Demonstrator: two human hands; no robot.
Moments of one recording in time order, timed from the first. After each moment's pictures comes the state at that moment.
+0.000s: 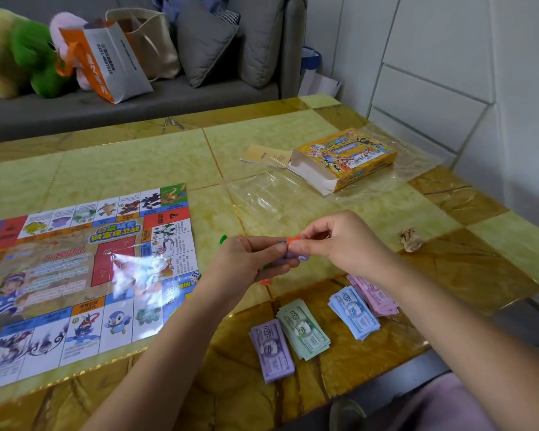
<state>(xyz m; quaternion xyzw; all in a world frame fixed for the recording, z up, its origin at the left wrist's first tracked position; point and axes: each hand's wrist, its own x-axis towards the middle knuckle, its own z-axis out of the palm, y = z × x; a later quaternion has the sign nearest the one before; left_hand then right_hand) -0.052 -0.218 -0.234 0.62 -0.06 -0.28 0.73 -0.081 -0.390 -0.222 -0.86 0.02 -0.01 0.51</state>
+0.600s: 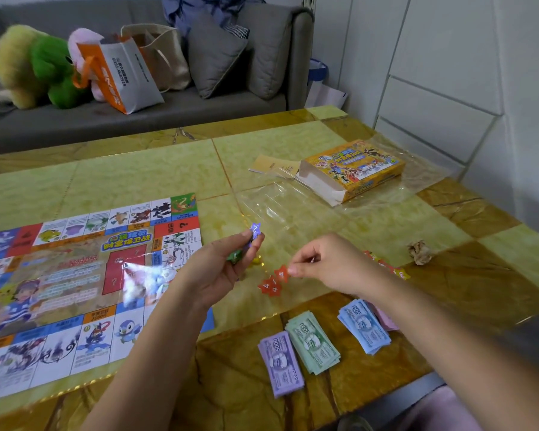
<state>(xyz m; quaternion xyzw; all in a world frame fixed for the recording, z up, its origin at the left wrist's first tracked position) -0.025 -0.191 -0.222 0.45 0.13 -0.26 0.84 -0.072 -0.373 -0.230 -0.90 0.01 0.08 0.42</state>
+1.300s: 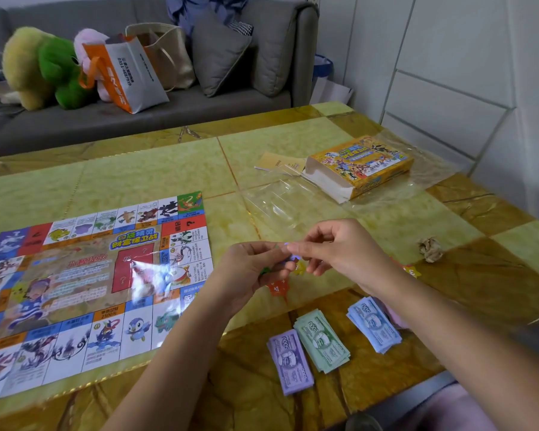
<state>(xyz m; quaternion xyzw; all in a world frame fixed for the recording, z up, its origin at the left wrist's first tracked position) -0.037 -0.203 -0.233 0.61 0.00 -0.29 0.74 -0.072 -0.367 -0.222 -0.79 0.05 0.01 0.61</state>
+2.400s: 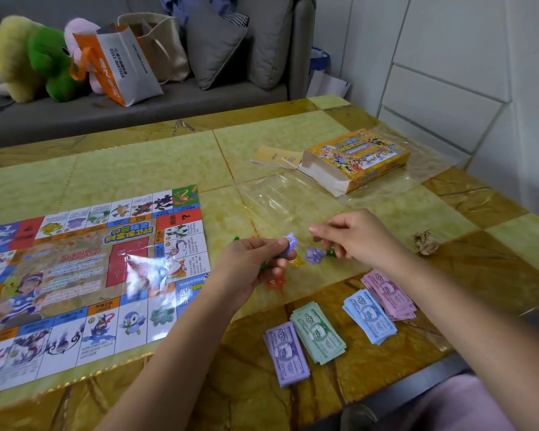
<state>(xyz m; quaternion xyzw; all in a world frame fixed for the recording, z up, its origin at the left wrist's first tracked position) -0.041 -0.213 -0.239 0.62 0.03 -0.27 0.74 -0.063 -0.400 -0.233 -0.87 0.08 0.00 0.49</state>
